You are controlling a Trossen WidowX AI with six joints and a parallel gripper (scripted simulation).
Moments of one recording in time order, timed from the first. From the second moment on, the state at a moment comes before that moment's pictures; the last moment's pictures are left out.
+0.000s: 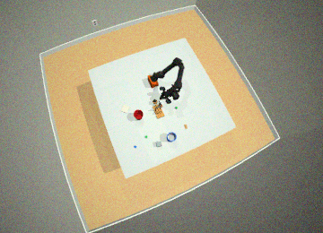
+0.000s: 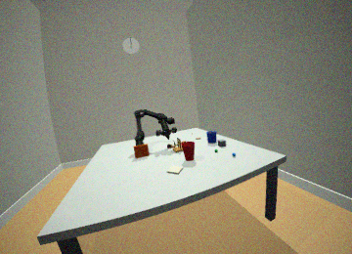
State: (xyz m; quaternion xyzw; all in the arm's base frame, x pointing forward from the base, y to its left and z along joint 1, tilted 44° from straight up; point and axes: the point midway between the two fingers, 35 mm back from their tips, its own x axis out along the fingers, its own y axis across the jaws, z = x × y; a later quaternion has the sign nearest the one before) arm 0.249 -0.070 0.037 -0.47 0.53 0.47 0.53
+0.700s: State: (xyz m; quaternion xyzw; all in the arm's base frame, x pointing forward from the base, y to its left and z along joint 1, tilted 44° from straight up) arm 0.252 -0.047 0.013 -0.47 0.53 0.47 0.53
